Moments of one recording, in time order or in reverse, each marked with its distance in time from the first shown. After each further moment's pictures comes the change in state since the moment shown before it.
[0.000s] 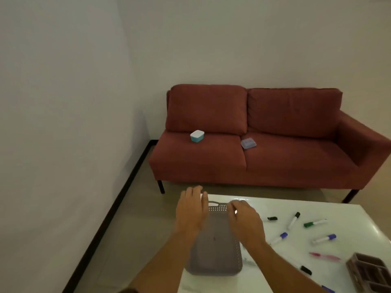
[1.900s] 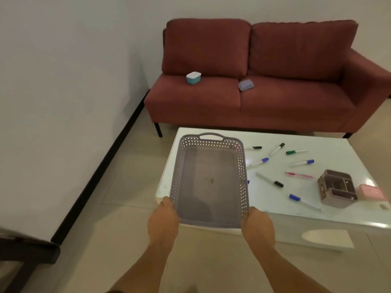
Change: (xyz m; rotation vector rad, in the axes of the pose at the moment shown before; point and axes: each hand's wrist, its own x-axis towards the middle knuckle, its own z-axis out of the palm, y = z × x) left_hand -0.321 -0.034 0.074 0.215 -0.252 -0.427; right_hand -0.249 0.189 0.030 -0.203 -0.197 0.333
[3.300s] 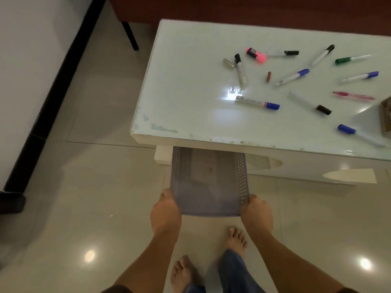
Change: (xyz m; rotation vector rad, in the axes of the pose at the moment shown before) left_hand 0.000 -0.129 0.257 0.066 -0.334 -0.130; right_hand 0.040 0.095 0.266 -0.050 -0.200 0.217
